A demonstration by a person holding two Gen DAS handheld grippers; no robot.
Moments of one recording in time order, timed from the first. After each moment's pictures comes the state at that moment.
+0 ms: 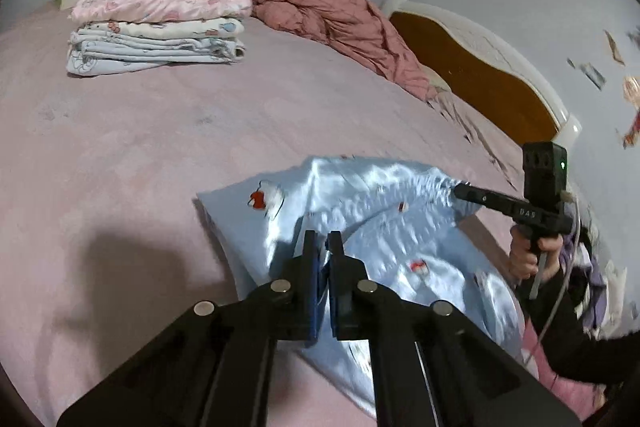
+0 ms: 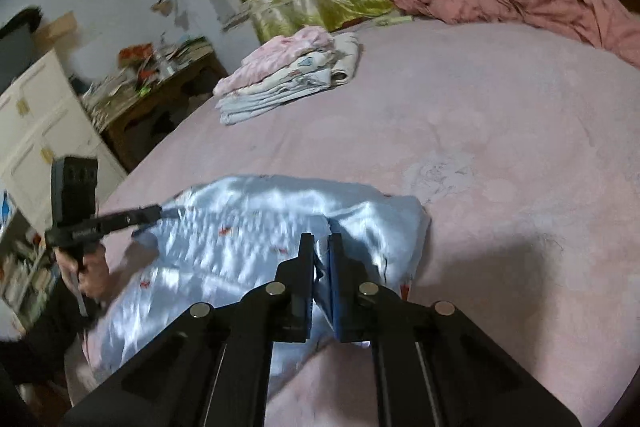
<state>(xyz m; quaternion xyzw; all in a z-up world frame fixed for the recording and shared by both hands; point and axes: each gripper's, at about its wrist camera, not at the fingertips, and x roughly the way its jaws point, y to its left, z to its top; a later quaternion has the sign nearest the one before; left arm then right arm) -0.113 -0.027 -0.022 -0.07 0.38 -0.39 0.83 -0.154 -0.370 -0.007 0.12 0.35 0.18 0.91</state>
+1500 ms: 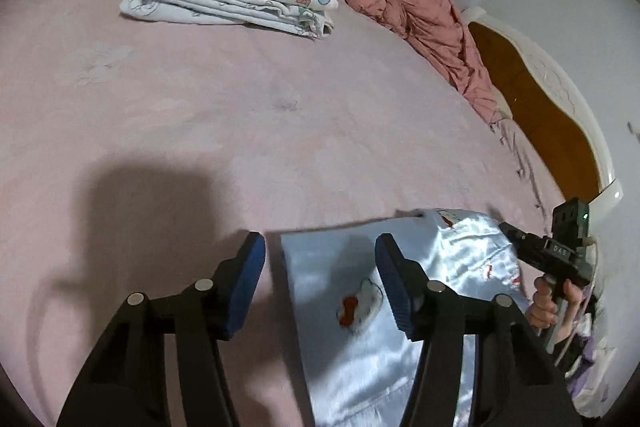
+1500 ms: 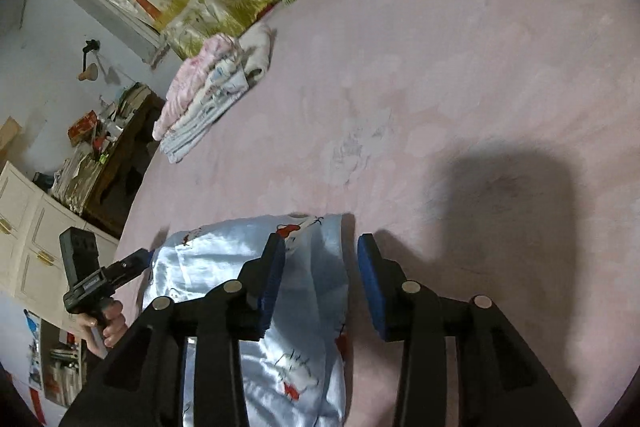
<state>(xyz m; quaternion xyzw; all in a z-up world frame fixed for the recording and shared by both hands) -0.043 -0.023 -0.045 -0.13 0.46 -0.28 0.83 -0.119 -0.429 -0.041 0.29 0.42 0.09 0.86</state>
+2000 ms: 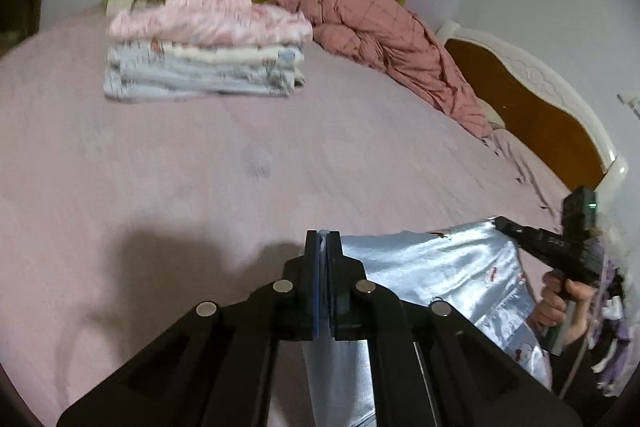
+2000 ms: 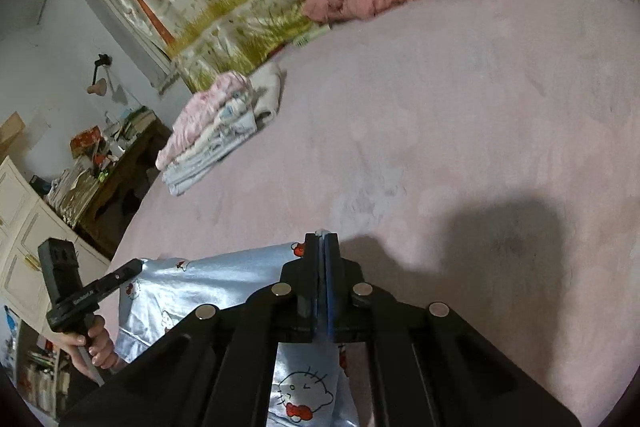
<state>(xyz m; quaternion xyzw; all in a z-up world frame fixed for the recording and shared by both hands) -0.053 -0.035 -0.011 -0.09 0.36 -0.28 0.88 -0.116 -0.418 -0.020 0.26 0.33 0.07 0.91</state>
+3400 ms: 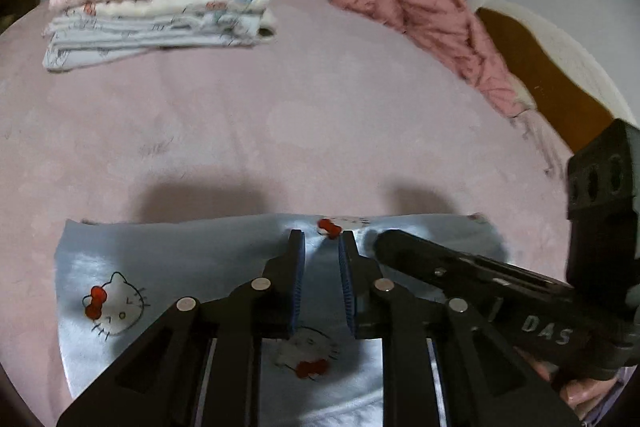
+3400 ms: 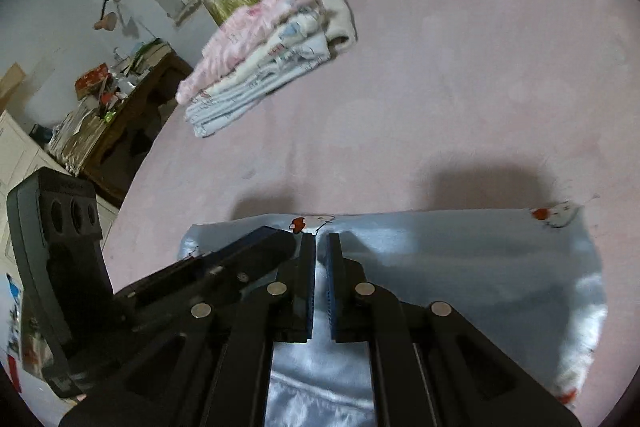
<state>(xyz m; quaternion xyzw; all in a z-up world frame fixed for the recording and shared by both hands) -0.015 -0.150 -0.041 -0.08 0.45 -0.23 0.86 -0.026 -0.304 -0.028 0.22 0.44 0.13 0.86</state>
